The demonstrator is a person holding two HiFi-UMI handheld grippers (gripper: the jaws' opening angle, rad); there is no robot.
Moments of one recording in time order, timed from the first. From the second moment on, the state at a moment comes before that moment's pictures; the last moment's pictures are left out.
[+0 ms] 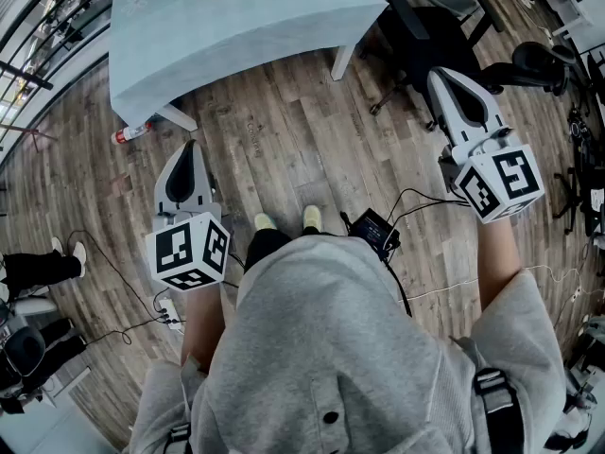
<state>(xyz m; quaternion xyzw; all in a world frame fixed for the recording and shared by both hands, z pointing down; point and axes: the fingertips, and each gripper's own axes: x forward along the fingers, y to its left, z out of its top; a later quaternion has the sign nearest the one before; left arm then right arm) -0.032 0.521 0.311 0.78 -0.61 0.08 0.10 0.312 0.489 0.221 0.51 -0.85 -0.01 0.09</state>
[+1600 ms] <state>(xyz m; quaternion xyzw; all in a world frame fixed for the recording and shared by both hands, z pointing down) -0.005 0.532 0.324 0.76 -0.64 0.08 0.09 0.191 0.502 0.303 0.41 -0.90 0.13 -0.04</state>
